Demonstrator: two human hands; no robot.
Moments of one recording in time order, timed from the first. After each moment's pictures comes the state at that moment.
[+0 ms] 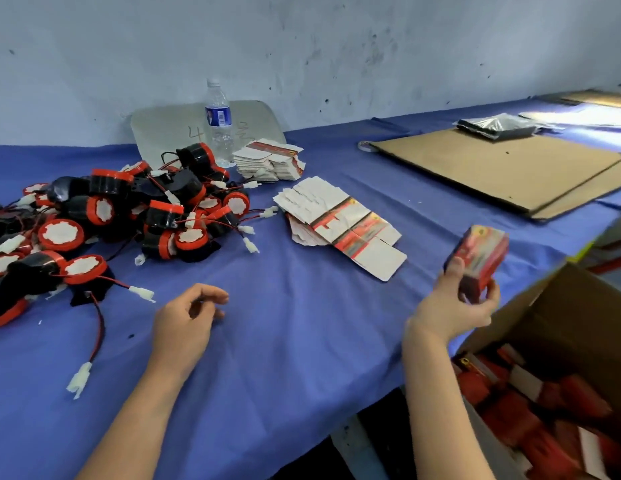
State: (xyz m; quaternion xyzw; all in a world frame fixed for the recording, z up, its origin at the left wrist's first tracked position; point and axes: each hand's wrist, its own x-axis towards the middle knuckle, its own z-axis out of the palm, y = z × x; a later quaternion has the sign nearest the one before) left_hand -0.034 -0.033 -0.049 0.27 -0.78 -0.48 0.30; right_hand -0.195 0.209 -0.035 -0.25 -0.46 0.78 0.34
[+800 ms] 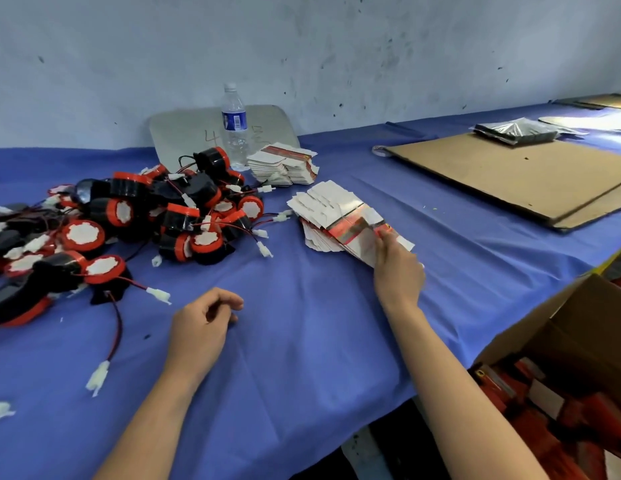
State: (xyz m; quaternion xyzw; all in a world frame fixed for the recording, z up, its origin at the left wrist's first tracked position) left_hand -0.032 -0.029 -0.045 0.27 -0.79 -0.47 0.29; right_hand -0.240 0.162 -0.041 0.09 -0.91 0.35 0.18
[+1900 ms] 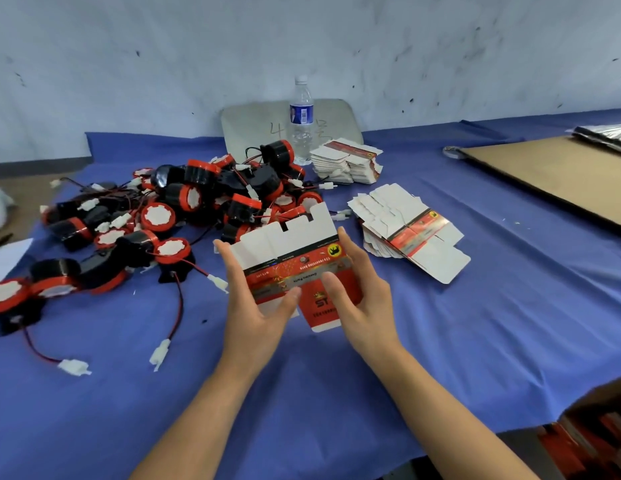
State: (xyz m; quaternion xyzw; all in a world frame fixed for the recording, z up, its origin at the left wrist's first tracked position) left_hand -0.036 -0.024 -0.044 0.16 -0.73 -0.51 0.42; right_hand -0.135 0.092 -0.028 0.39 -0.65 0.65 0.00
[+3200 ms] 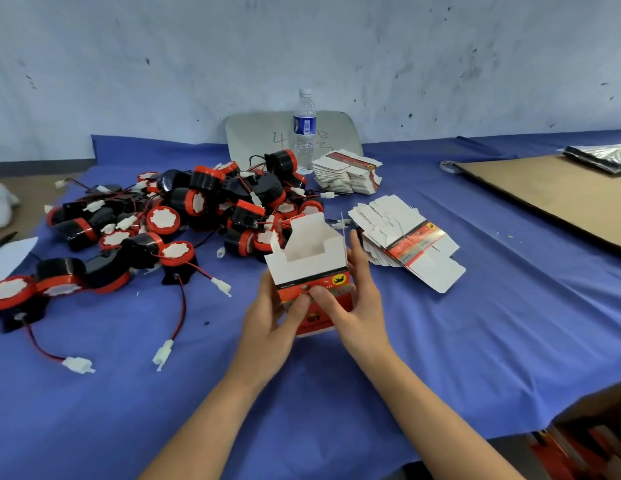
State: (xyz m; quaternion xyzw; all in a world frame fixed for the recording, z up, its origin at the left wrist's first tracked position) left_hand -0.033 -0.010 -0.041 0.14 -0.71 -0.60 0.34; right_hand -0.134 0.084 -0.030 0.38 -0.64 0.67 -0.06
